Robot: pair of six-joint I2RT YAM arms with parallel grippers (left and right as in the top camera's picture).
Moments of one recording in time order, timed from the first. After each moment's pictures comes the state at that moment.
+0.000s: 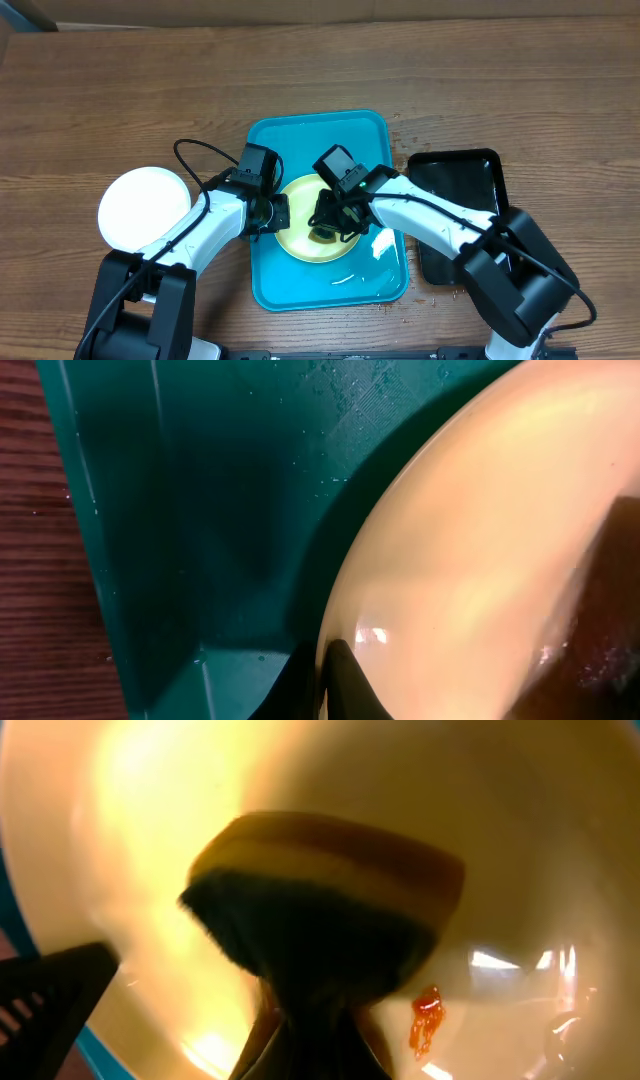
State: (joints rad) left arm -0.30 1.63 0.85 -0.58 0.09 -0.37; right arm 0.74 1.91 1.19 -0.58 -0.23 0.95
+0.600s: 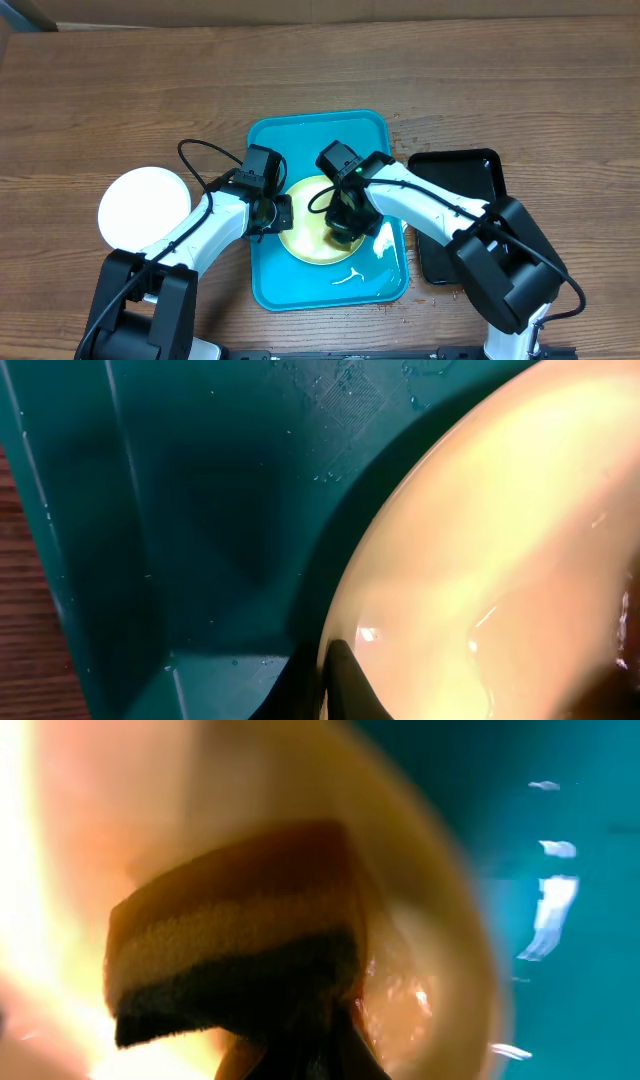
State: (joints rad) left arm -0.30 1.63 0.84 -0.57 0.10 -0.37; right arm 0.71 1.97 1.29 -0.87 -0.16 1.05
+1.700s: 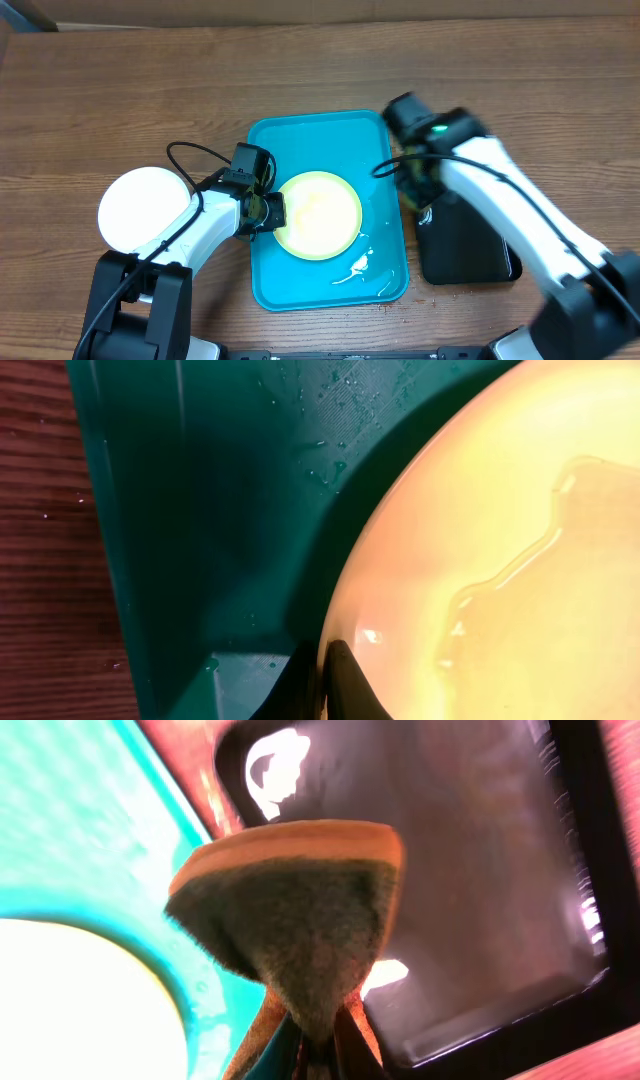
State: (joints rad) left arm -0.25 1.63 0.84 -0.57 0.12 -0.36; right arm 0.47 1.68 1.44 -1.26 0.17 0.88
